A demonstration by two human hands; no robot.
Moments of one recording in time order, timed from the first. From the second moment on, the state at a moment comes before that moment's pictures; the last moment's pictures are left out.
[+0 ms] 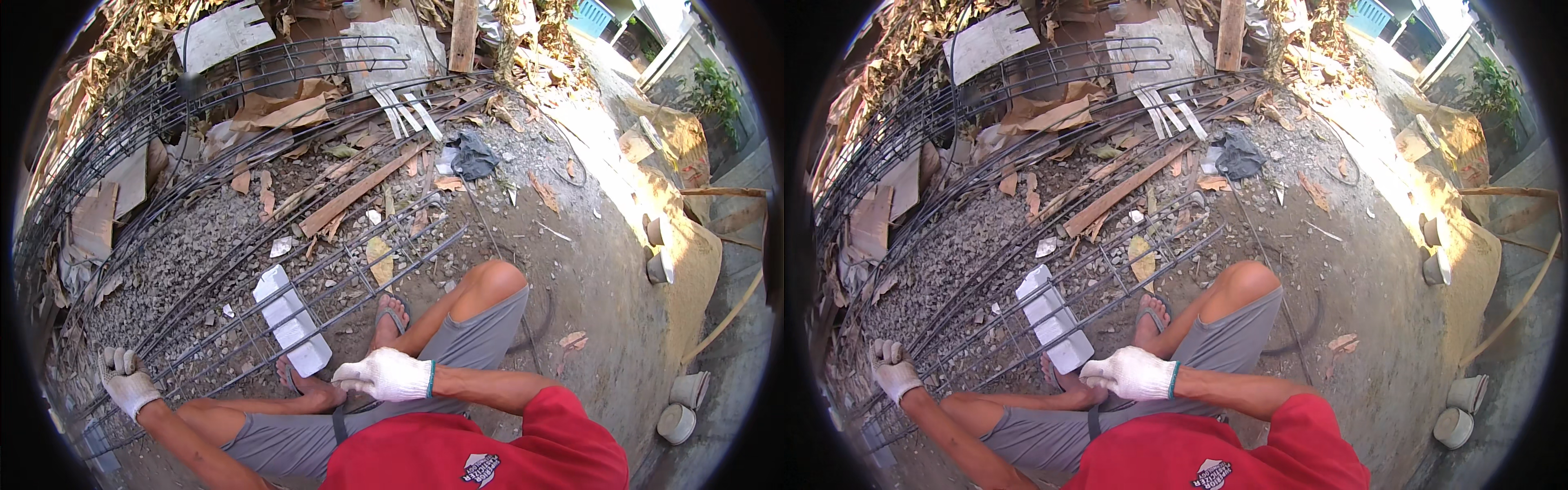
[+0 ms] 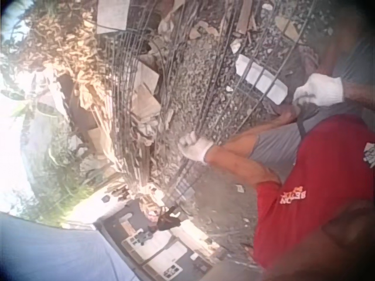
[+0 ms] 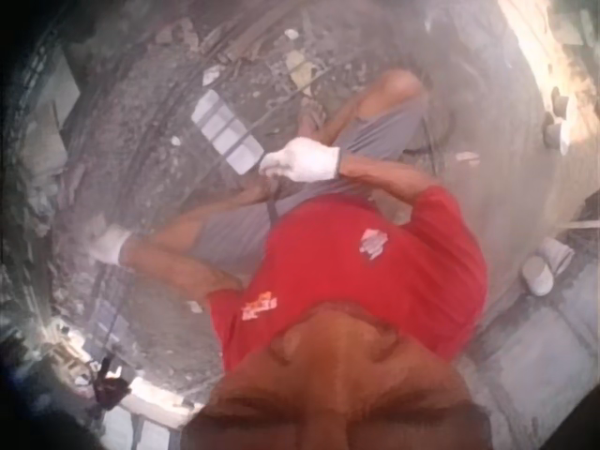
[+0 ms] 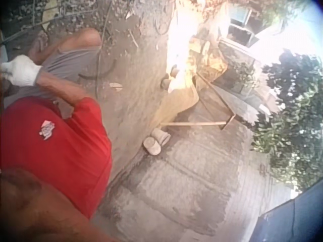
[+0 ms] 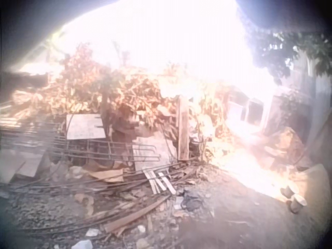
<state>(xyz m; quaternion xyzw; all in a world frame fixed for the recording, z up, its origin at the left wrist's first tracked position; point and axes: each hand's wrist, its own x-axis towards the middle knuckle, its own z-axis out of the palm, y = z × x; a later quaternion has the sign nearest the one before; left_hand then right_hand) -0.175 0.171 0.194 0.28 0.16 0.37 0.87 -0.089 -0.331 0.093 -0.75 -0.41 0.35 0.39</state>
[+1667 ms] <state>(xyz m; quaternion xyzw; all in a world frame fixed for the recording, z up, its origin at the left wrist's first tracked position) -0.067 -0.065 0.005 0.79 0.14 -0.28 0.53 0.044 -0.191 0.059 -0.82 -0.53 0.20 -0.06</state>
